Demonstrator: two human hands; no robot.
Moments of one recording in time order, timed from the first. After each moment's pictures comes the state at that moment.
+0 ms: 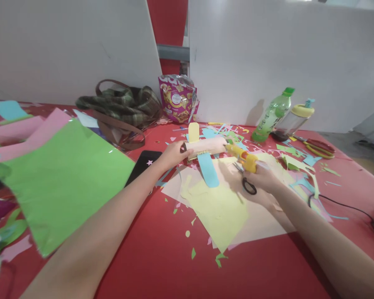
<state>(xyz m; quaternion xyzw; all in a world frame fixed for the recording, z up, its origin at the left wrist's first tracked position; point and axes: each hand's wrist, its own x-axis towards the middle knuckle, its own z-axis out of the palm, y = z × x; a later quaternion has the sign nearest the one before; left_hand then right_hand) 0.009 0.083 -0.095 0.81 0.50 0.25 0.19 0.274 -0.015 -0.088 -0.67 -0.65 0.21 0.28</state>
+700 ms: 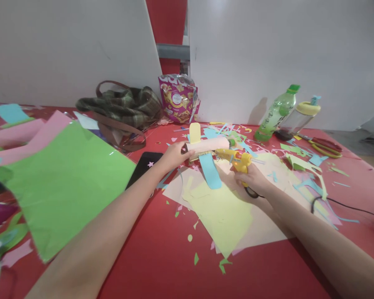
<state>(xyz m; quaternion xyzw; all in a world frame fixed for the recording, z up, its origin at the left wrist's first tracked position) 0.007 0.084 -0.098 0.81 0.48 0.25 0.20 0.247 -0.008 -0.098 -0.61 -0.63 0.38 0.29</state>
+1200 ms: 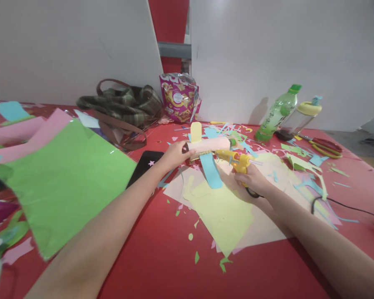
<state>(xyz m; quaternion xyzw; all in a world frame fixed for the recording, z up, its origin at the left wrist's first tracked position) 0.008 0.084 -0.096 0.81 0.49 0.25 0.20 0.246 -0.008 -0.099 -0.63 -0.63 0.36 0.27</state>
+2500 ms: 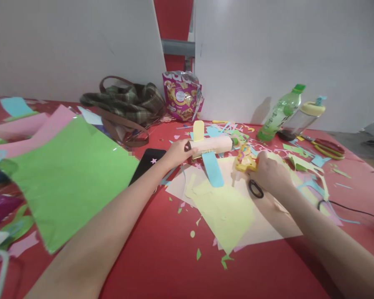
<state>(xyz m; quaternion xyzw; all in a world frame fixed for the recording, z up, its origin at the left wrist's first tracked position) 0.007 0.087 -0.099 0.82 0.48 0.25 0.20 0.257 -0.013 -0.073 -0.79 -0.61 -0.06 -0.05</state>
